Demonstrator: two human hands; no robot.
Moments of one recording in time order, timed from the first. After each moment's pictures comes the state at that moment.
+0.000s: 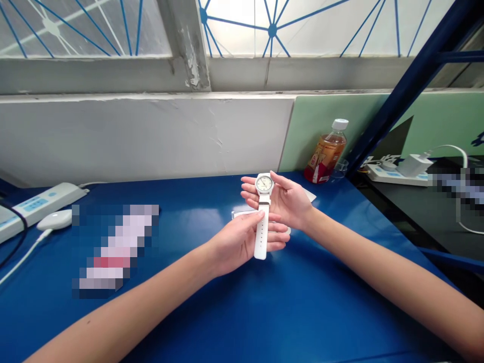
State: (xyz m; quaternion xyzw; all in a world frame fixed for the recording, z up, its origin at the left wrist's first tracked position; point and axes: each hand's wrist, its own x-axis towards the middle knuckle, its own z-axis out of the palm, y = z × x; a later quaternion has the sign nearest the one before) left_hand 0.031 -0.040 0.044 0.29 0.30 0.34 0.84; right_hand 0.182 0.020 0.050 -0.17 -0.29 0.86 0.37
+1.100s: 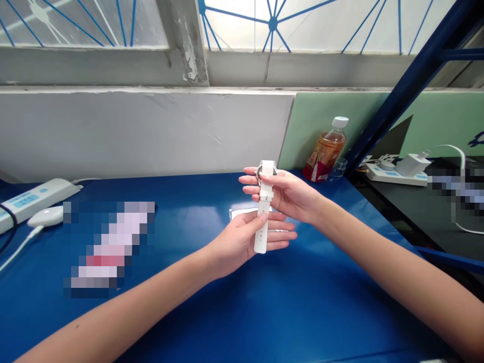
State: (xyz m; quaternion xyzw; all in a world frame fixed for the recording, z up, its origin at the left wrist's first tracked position) left_hand 0.036 -0.045 0.040 0.37 0.27 0.36 0.82; right_hand 0.188 0.018 0.071 -0.21 -0.39 0.81 0.38
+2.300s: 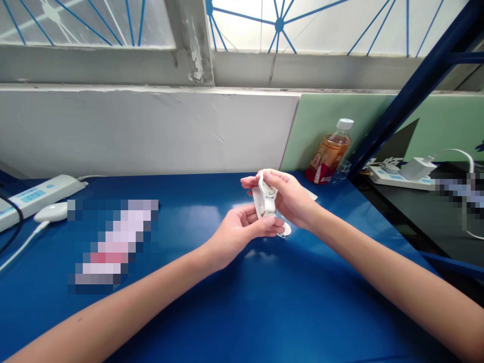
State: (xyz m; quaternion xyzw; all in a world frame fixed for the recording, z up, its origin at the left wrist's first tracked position) left_hand 0.025 -0.039 0.033 0.49 0.29 0.41 0.71; right_hand 0.178 0.014 0.056 -0.27 -0.54 0.64 0.47
